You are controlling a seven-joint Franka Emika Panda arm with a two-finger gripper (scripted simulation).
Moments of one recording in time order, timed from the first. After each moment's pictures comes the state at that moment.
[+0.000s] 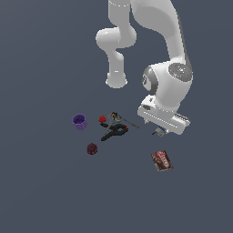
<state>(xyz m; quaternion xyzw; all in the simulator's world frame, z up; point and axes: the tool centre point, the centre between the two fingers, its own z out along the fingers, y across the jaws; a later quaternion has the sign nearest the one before) -0.007 0.188 0.140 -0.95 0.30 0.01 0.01</state>
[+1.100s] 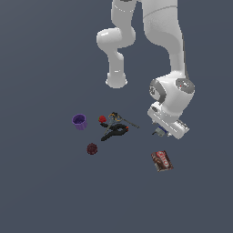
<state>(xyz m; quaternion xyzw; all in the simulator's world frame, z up) -0.045 0.243 0.064 -0.90 0.44 0.00 0.00</state>
